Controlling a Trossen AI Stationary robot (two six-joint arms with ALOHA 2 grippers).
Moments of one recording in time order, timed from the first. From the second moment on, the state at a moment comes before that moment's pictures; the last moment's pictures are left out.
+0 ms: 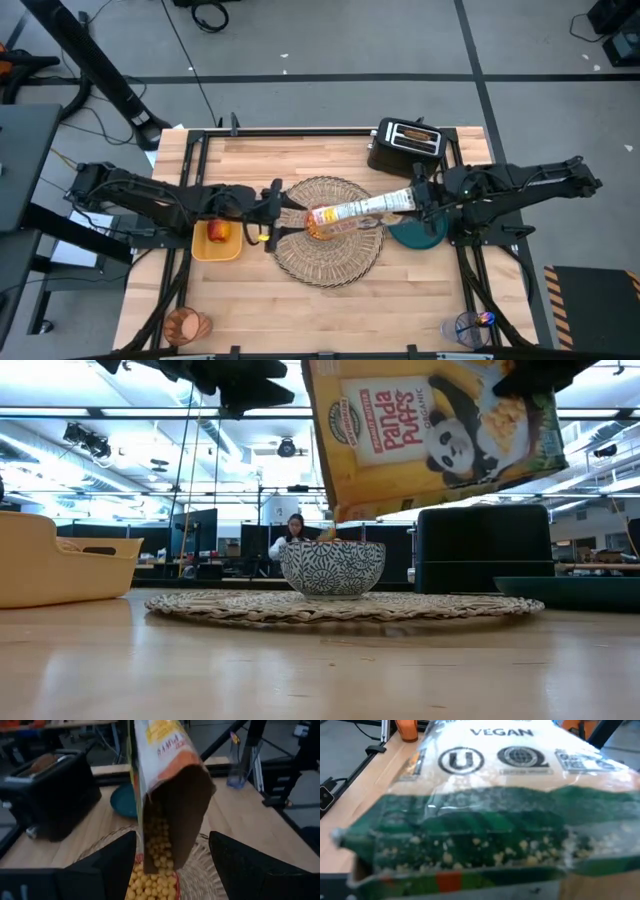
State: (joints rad) left arm -0.13 1.20 0.76 0.17 -0.11 0.04; right arm 0.13 0.71 0.75 -0.53 0.11 -0.08
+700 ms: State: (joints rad) left arm -0.26 1.04 0.76 0.18 -0.16 0.15; right arm 0.09 0.41 0.43 -0.23 0.10 -0.05
